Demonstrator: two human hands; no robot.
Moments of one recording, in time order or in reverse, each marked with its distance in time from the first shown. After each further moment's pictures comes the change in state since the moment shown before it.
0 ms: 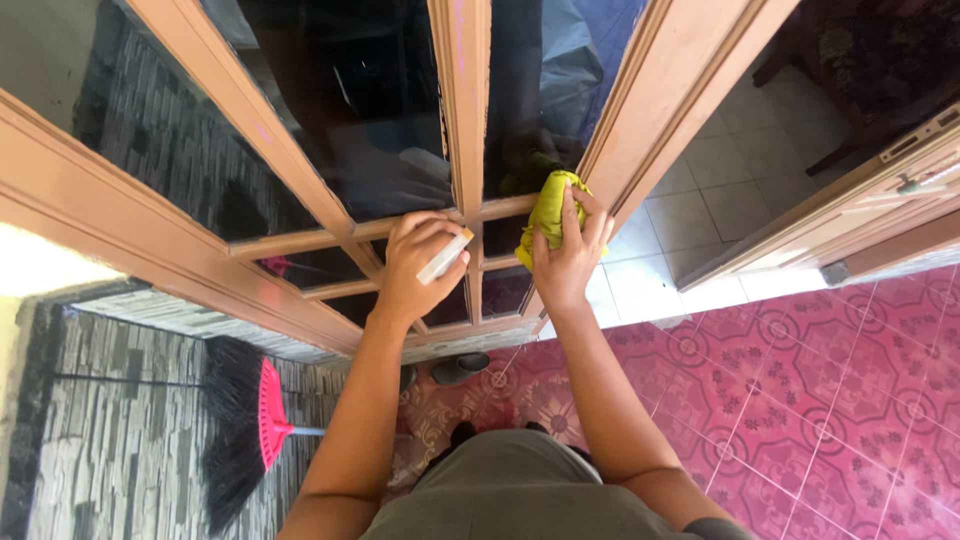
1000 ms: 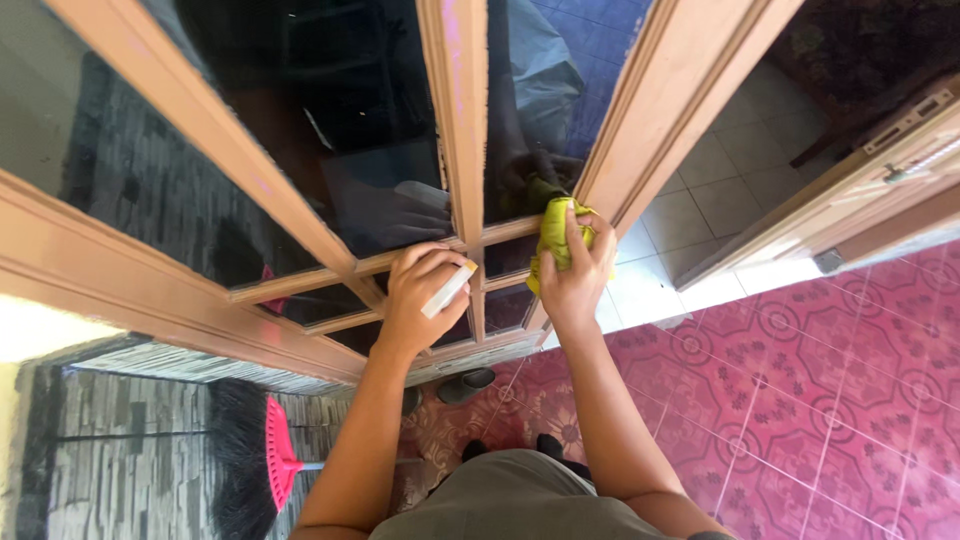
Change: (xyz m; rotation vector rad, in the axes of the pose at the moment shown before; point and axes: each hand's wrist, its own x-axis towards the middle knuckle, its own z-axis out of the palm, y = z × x) left_hand 0.005 -0.002 -0.005 -0.003 -0.019 0.043; right_hand 0.008 -0.010 -0.006 -0.034 0.070 0.062
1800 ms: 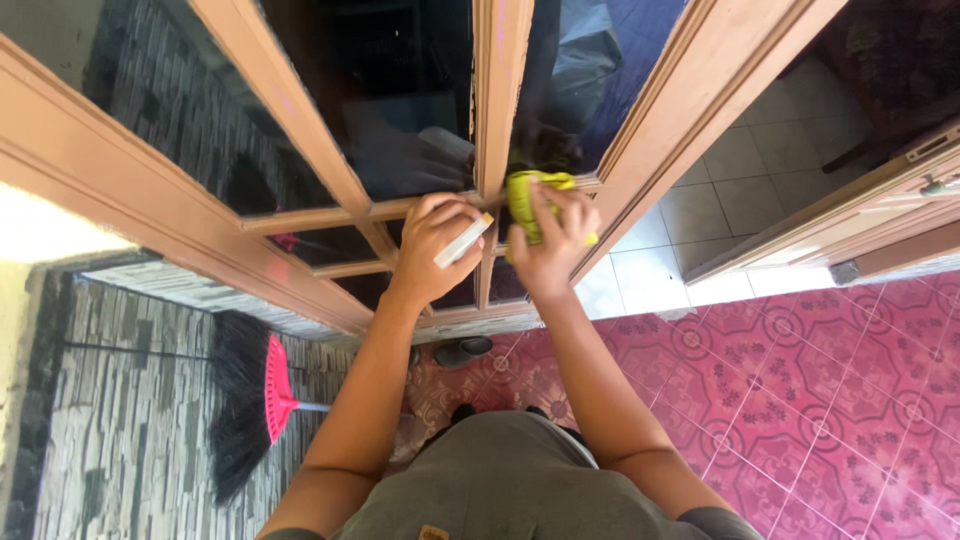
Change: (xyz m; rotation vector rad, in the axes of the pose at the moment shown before) left_hand -0.009 -0.003 0.005 0.023 0.022 -0.030; right_hand -0.025 -0.014 0.034 0.052 -0.006 -0.194
